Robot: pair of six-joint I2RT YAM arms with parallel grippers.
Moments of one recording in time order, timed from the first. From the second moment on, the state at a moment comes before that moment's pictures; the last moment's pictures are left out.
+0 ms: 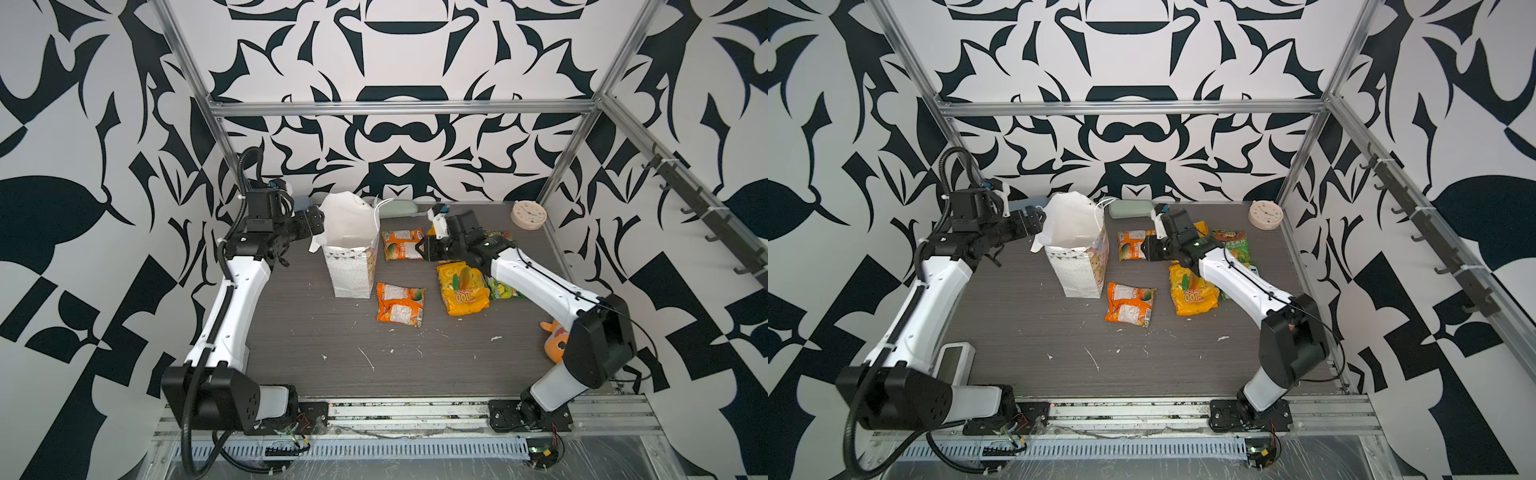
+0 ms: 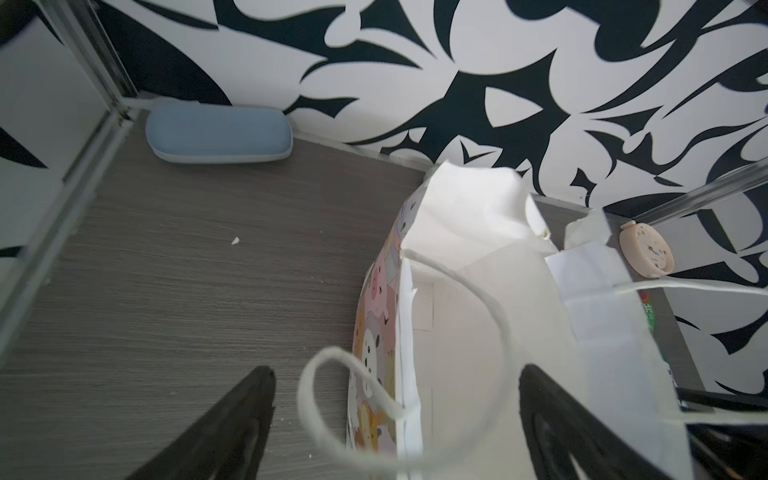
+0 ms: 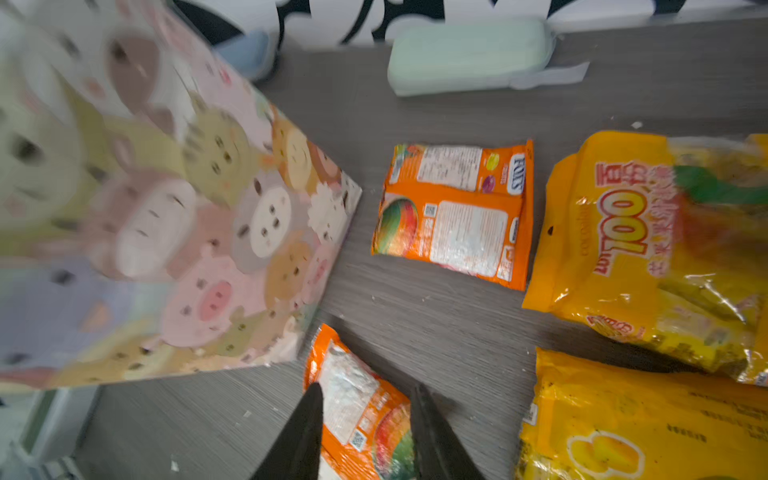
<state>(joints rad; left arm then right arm) -0.06 1.29 1.36 -0.60 0.17 -0.29 0.54 1.65 1.32 -0.44 -0.17 0.39</state>
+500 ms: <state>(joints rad) 0.13 1.18 1.00 -0.45 0.12 -0.42 0.66 1.82 1.23 -0.55 -0.09 0.45</state>
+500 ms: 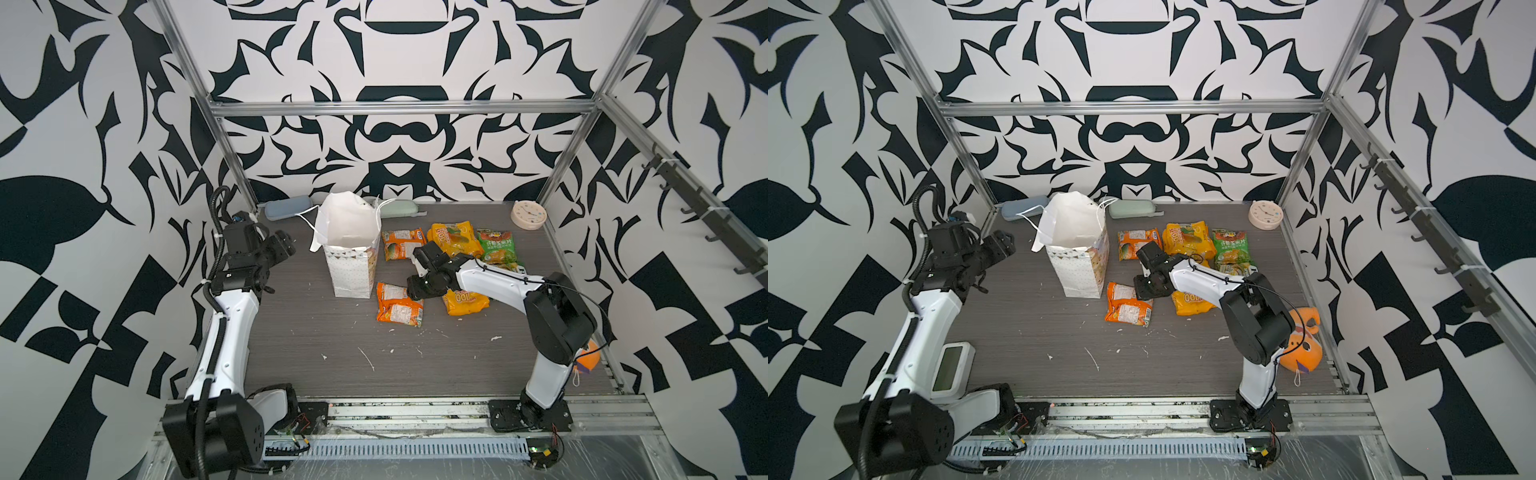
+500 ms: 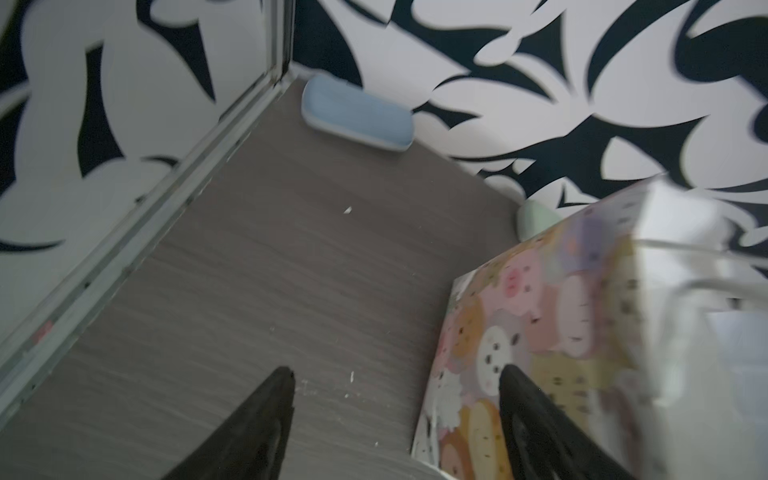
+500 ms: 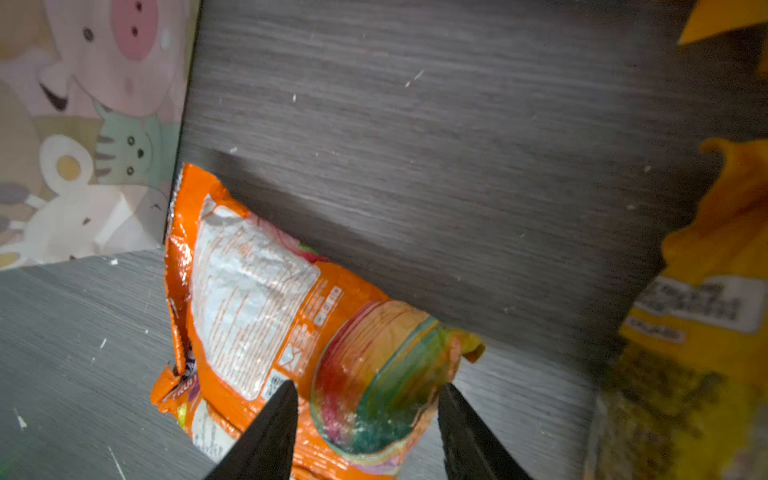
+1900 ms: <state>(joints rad) 0.14 1.38 0.76 -0.18 0.33 -0.58 0.77 1.96 1.36 -0.53 0.19 0.60</state>
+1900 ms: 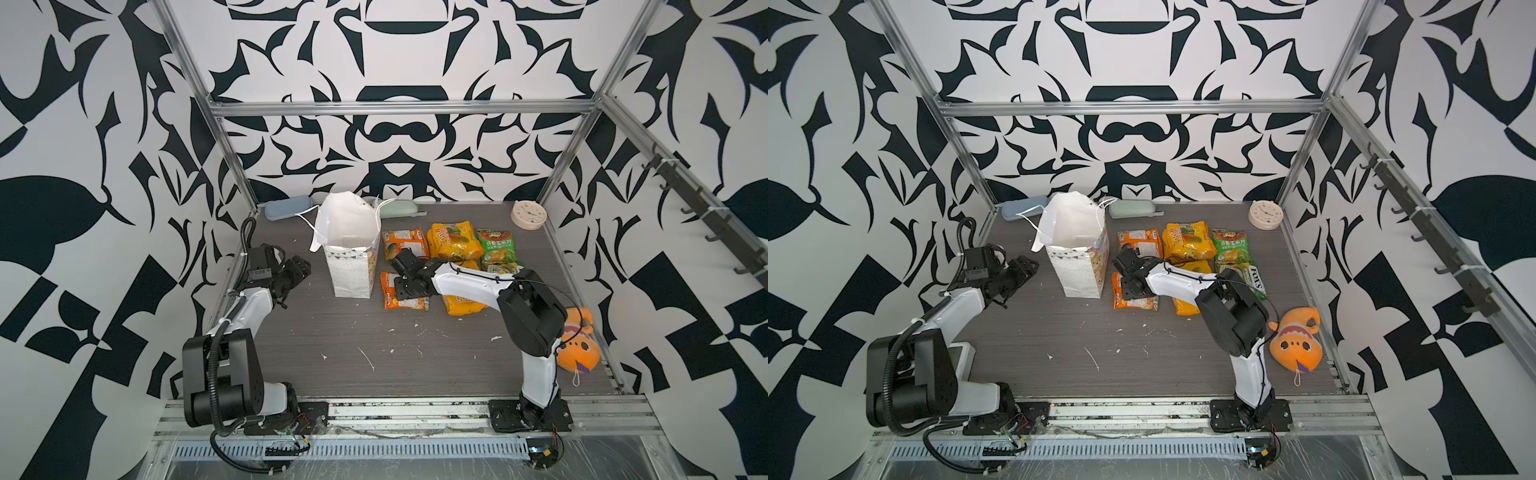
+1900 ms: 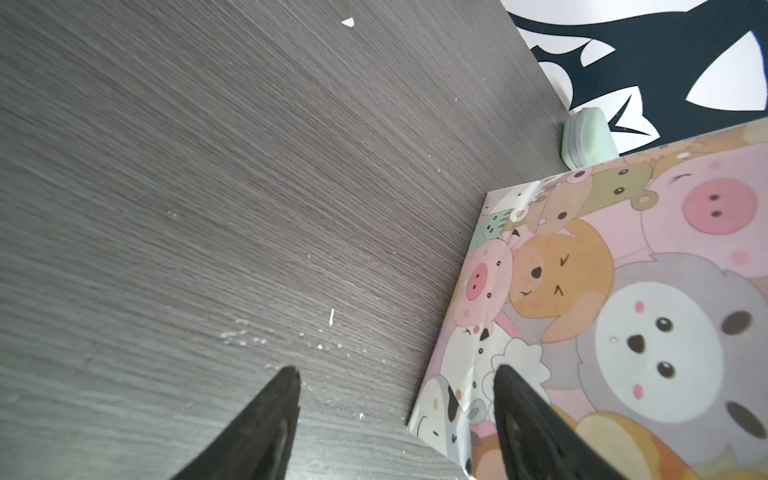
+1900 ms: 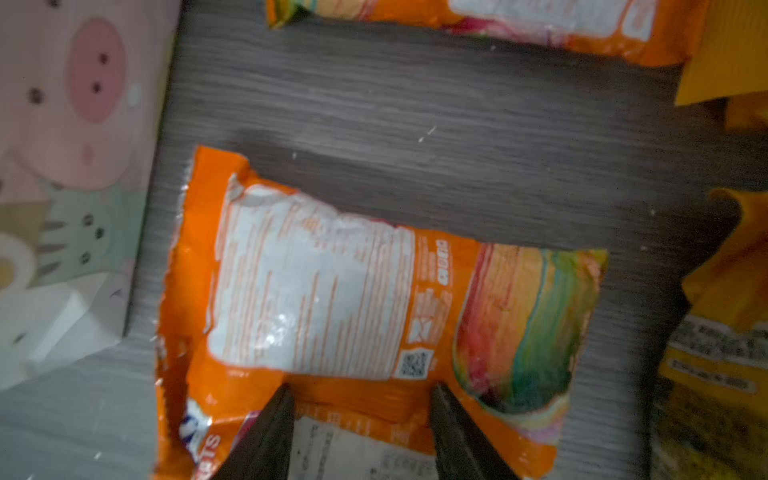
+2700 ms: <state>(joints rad) 0.14 1.35 0.76 -0.18 0.28 -0.57 0.70 1.91 1.36 -0.49 0.27 0.45</state>
